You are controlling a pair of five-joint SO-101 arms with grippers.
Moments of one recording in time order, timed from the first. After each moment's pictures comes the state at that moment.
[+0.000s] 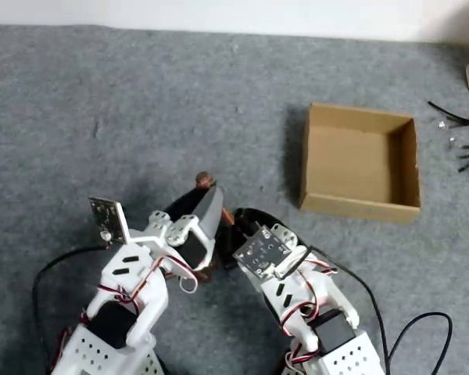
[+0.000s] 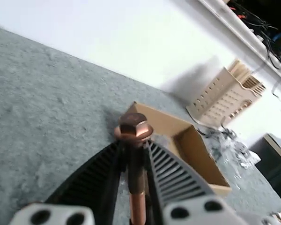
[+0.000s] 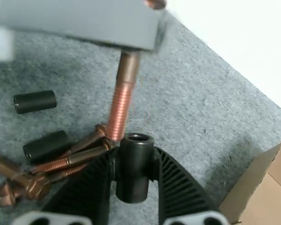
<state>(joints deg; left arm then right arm) 24.0 -103.2 94.4 21.4 40.0 -33.4 -103.3 96.0 35.4 27.3</state>
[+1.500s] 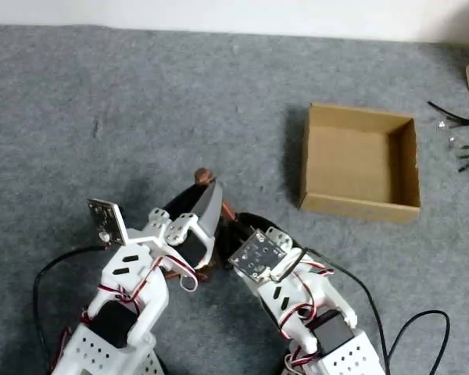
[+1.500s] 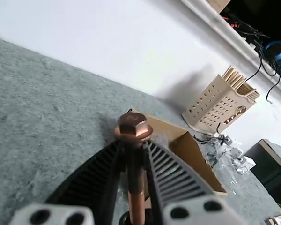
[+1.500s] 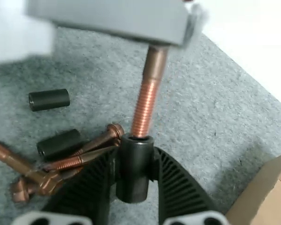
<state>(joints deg) 25.4 -103.1 96.0 18.7 40.0 -35.7 -103.3 96.0 36.4 27.3</state>
